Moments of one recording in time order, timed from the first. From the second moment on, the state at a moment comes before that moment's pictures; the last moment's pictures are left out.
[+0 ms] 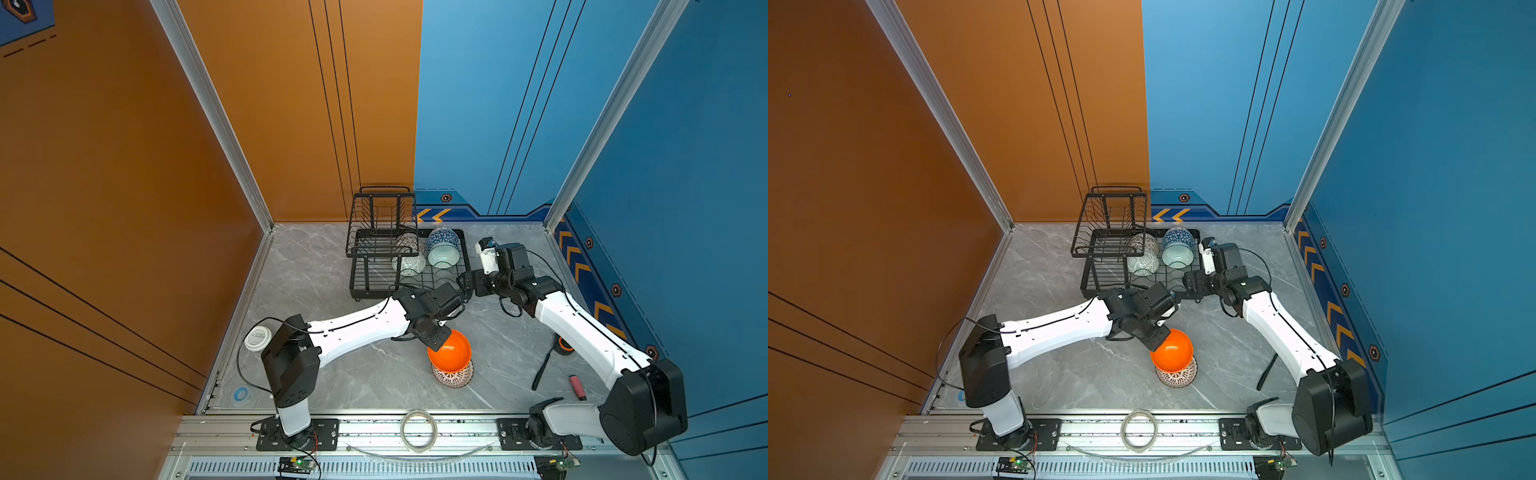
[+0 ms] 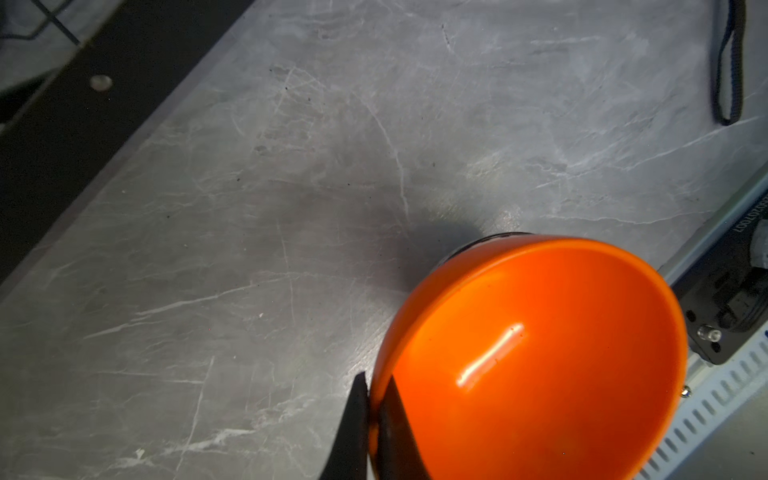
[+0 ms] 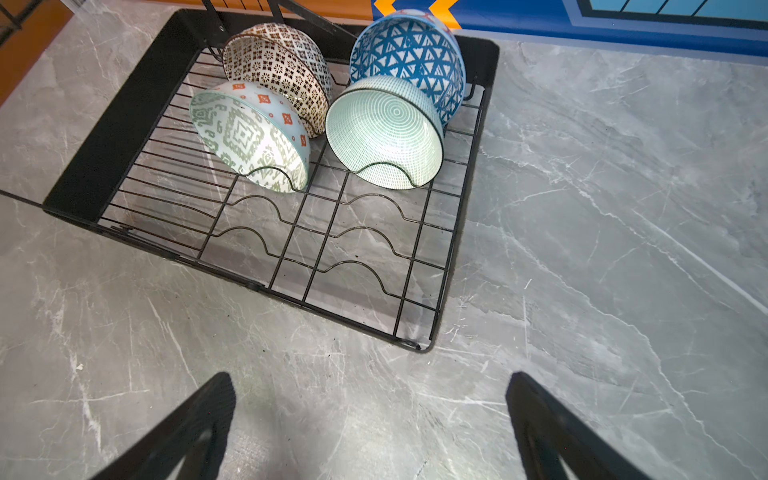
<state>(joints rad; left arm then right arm) -1.02 1.73 1.47 -0.89 -0.05 -0.27 0.29 1.32 1.05 -0.46 -0.10 0.11</state>
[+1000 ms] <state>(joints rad) -0.89 1.51 1.37 -0.36 -0.44 -0.31 0.38 1.20 1.20 -0.50 -0.38 0.32</state>
